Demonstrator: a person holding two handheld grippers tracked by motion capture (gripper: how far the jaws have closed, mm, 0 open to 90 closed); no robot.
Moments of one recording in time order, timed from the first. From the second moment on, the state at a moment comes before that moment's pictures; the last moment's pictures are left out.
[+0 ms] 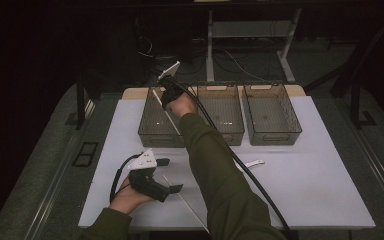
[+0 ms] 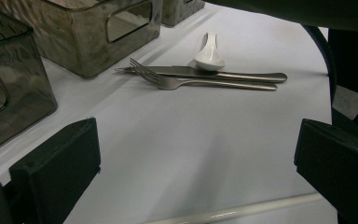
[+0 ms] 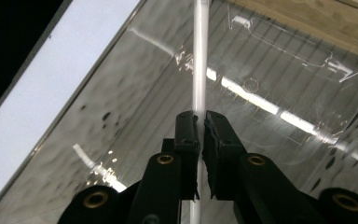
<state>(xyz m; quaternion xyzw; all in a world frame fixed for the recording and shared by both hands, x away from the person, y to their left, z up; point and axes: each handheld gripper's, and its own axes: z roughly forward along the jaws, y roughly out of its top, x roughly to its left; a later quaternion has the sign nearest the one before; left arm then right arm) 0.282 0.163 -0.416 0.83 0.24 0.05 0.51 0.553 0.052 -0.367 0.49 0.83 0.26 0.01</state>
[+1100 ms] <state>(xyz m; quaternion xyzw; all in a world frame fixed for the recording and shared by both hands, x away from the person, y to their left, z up) 0.283 0.169 -0.416 0.83 0.25 0.07 0.50 0.461 -0.053 -0.308 0.36 0.85 0.37 0.04</state>
